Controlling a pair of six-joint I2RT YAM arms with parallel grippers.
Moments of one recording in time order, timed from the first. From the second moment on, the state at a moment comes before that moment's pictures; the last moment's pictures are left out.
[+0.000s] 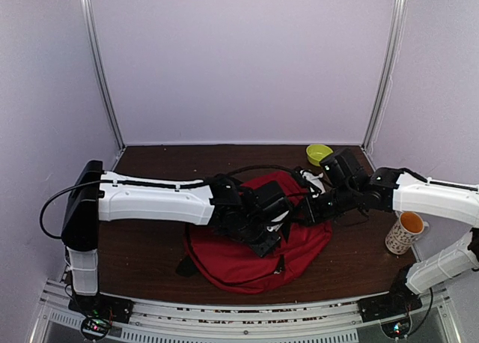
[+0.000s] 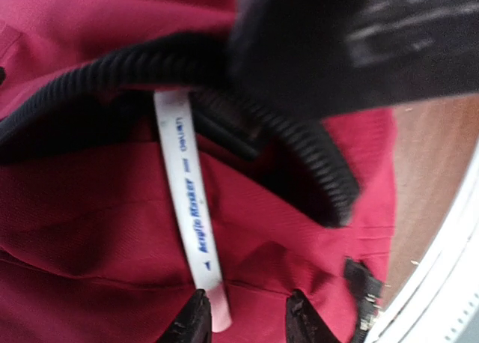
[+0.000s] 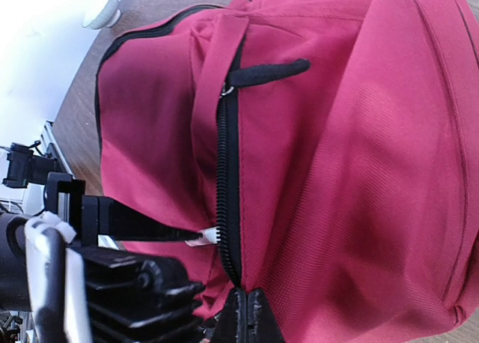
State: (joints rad) left arm -1.25 2.01 1.63 -0.70 -0.14 -0.31; right arm 0.79 1.28 0.92 -0.45 -0.27 0.42
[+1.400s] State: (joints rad) left arm -1.31 2.02 1.52 -0.64 -0.39 -0.40; right arm 0.78 1.30 0.98 -0.51 -0.27 0.46
